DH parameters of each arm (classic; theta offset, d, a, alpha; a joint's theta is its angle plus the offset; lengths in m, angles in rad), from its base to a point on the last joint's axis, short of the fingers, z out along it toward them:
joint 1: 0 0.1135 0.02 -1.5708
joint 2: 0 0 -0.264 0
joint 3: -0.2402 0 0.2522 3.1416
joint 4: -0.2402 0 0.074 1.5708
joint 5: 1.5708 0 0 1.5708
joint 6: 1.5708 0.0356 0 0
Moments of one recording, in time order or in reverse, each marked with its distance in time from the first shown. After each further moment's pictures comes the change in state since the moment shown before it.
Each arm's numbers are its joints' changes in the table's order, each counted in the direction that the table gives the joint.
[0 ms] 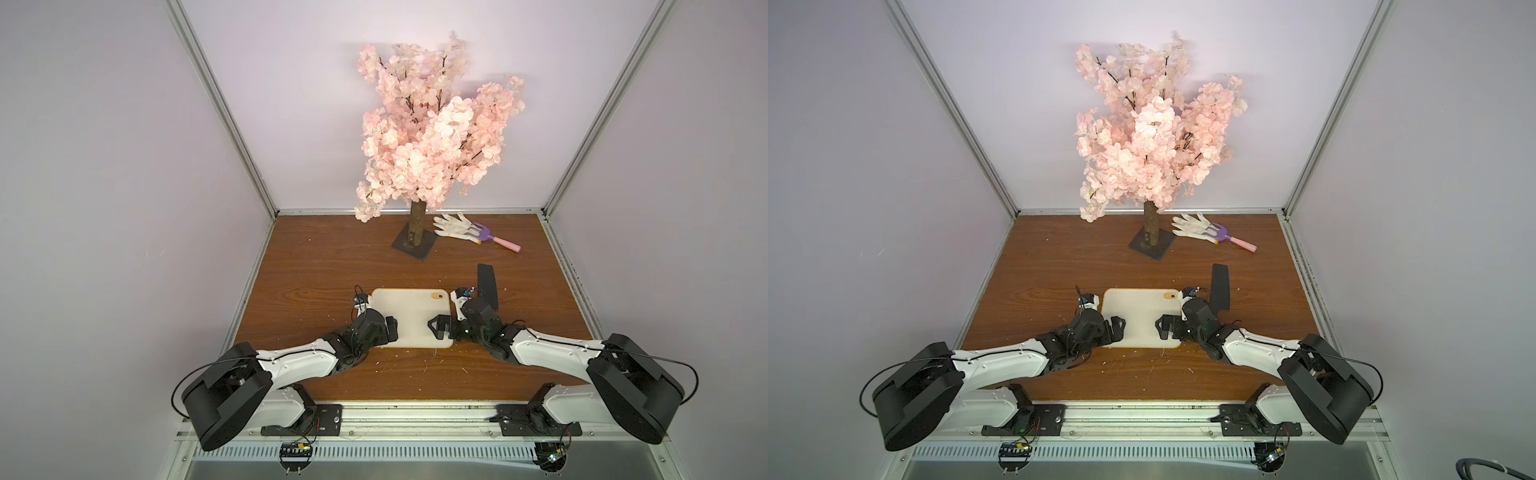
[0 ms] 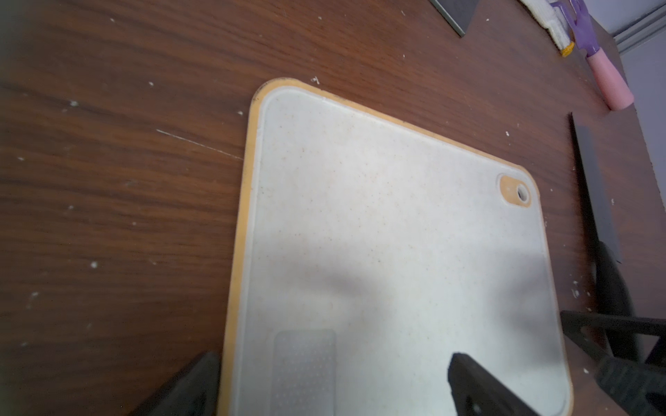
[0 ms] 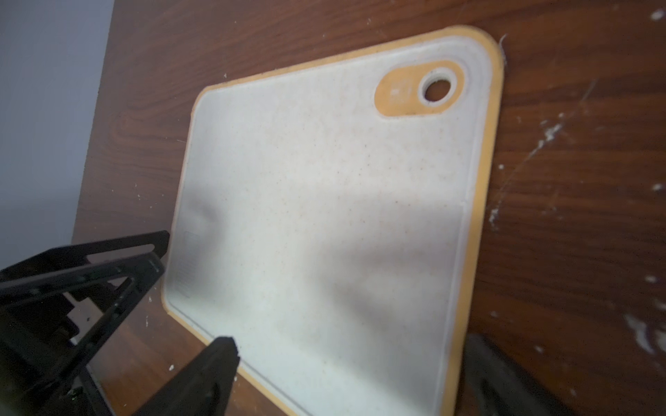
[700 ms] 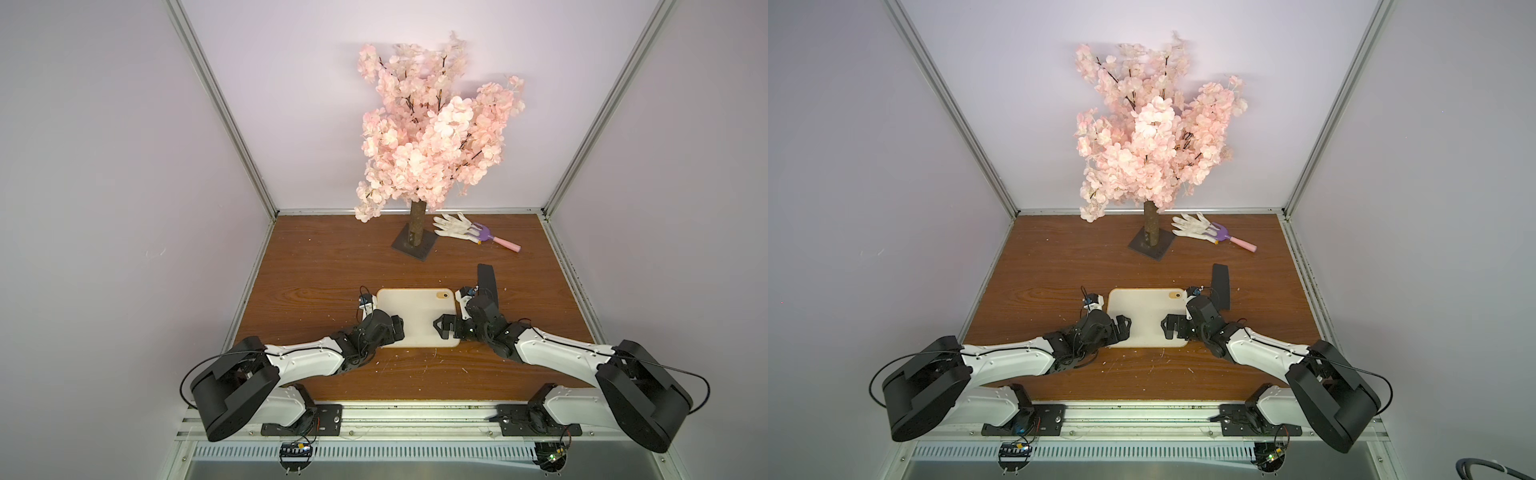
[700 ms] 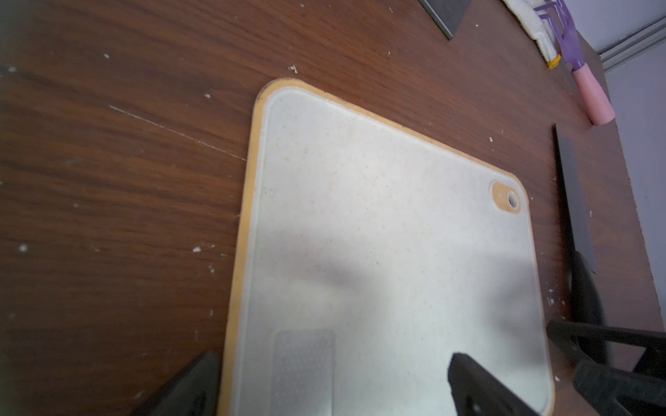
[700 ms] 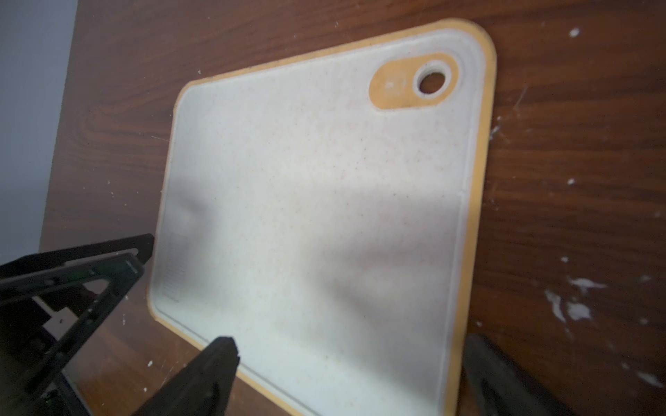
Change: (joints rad) left arm -0.053 0.049 -0.045 -0.005 -0.034 -0.095; right arm -0.038 -0.057 -0.033 -0.137 0.000 -0.058
